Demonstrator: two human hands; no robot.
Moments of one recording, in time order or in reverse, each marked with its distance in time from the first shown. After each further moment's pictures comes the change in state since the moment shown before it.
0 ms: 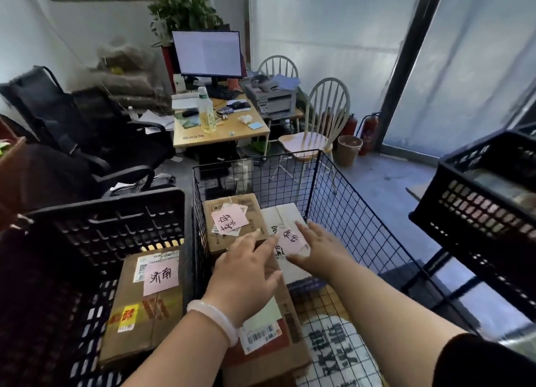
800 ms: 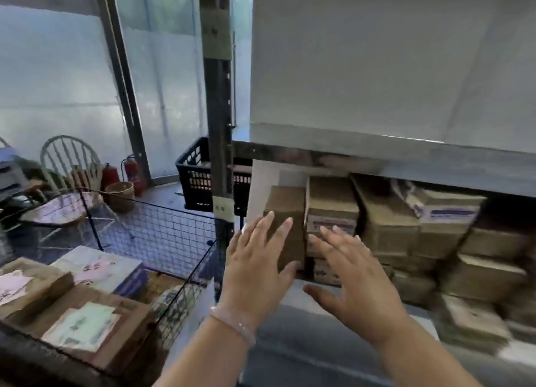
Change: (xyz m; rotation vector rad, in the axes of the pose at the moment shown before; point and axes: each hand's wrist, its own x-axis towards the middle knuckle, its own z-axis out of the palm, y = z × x) left_hand -0.270 0.201 0.010 -0.268 0.205 1.120; right_hand -0.577 -0.074 -0.008 -0.192 0.756 0.661
